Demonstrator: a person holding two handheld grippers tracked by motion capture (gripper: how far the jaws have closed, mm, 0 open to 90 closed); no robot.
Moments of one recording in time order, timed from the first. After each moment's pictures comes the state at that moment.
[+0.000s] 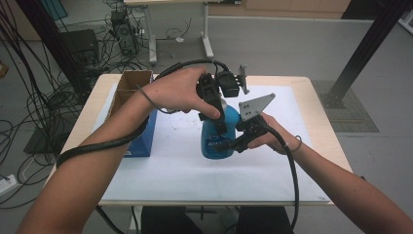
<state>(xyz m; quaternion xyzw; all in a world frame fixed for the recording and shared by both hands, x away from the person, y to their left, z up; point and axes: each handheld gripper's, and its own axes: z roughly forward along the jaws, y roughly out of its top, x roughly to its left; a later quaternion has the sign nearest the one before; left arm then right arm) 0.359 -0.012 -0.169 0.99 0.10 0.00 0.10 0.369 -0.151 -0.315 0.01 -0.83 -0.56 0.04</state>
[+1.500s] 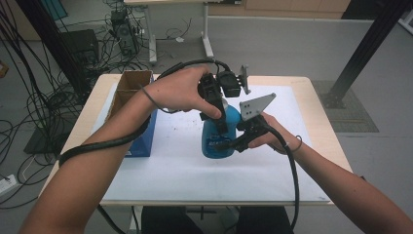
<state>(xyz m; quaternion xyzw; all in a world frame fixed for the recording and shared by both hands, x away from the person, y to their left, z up) 0.360 -0.015 -0.169 0.99 0.09 0.00 0.10 0.370 -0.152 -0.315 0.01 -0.83 -0.56 0.04</state>
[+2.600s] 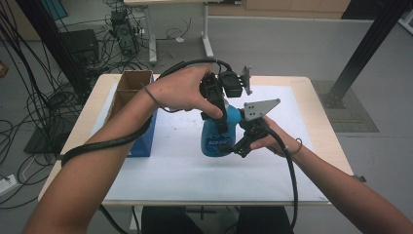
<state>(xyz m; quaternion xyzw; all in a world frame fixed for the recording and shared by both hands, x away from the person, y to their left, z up) 0.361 -0.018 -0.169 0.99 0.09 0.00 0.08 0.373 -0.157 -0.332 -0.03 -0.79 -0.61 0.01</state>
